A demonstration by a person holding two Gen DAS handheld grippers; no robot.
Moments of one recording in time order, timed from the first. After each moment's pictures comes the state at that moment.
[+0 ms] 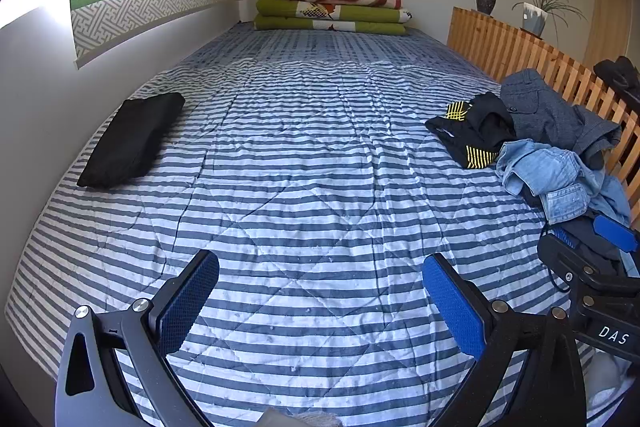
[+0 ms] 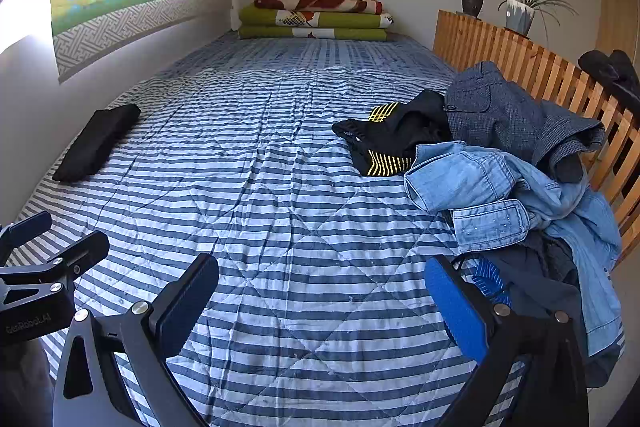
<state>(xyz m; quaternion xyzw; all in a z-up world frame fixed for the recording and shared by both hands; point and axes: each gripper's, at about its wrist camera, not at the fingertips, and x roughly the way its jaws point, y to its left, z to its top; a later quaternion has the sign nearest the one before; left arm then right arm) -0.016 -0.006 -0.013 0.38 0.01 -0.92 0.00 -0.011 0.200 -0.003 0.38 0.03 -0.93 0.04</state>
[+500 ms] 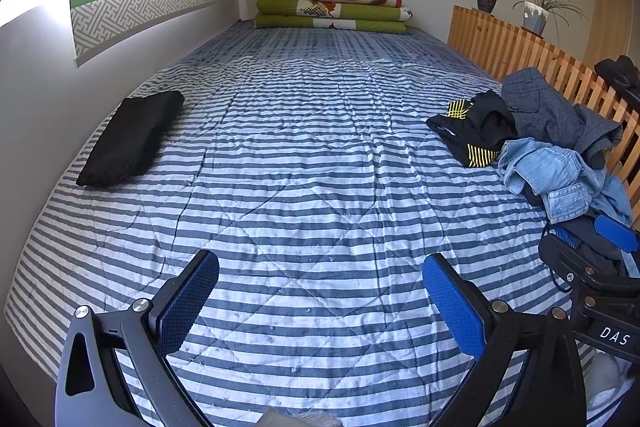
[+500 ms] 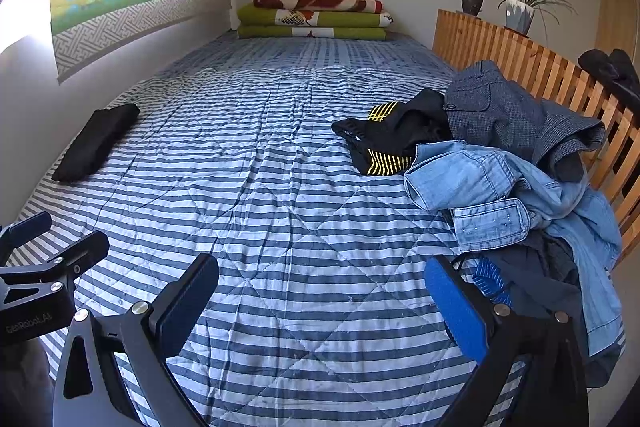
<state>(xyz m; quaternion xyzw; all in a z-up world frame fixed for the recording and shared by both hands) -0.016 -0.006 -0.015 0.38 0.01 -0.92 0.00 -0.012 0.199 -0.004 0.38 0.03 -0.92 0.04</state>
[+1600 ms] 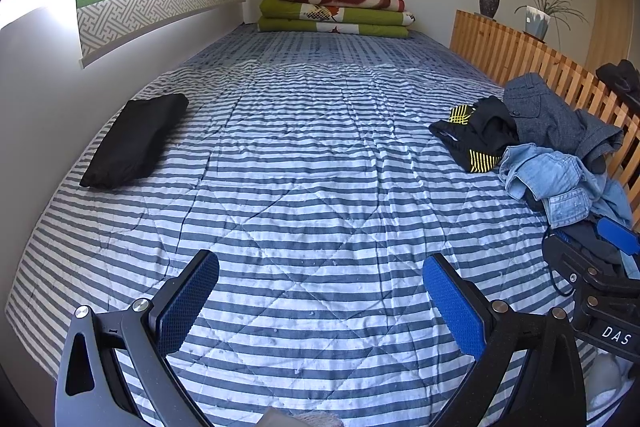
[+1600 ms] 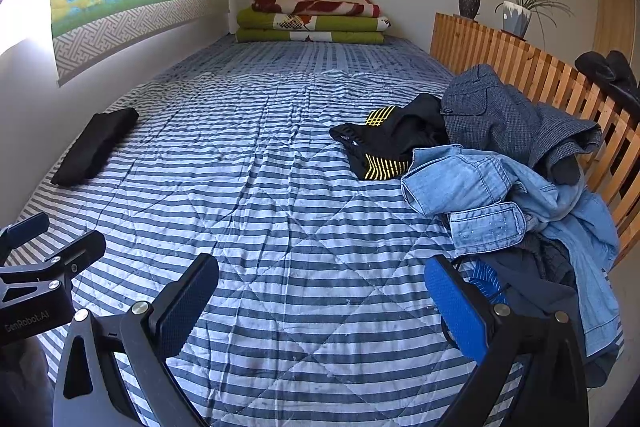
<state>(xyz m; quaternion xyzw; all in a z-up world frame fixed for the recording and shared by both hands) -0.014 -0.009 -0.011 0.38 0.02 -0.93 0.01 -0.011 0.200 -0.002 0.37 0.03 -0.93 0.04</state>
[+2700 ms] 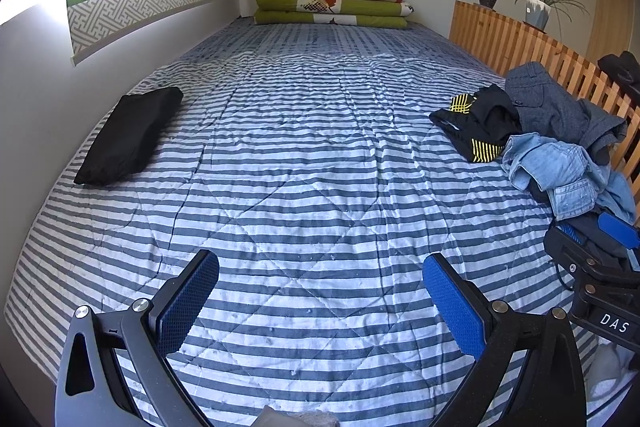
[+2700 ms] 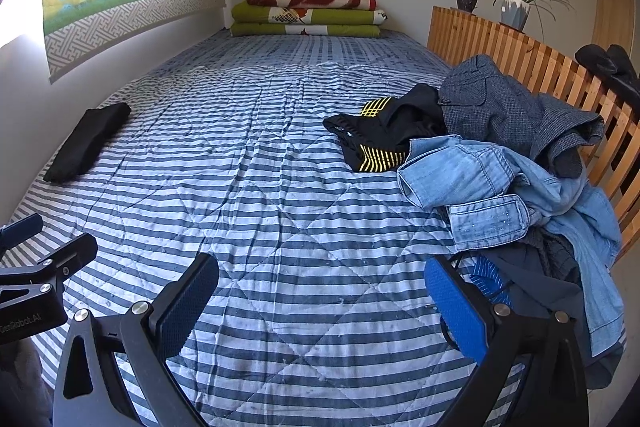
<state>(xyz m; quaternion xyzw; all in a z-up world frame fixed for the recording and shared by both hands) -0.026 -0.003 -0.025 0.39 0.01 -0.92 0.01 -0.021 0.208 -0.016 0.38 0.03 -0.92 0.03</state>
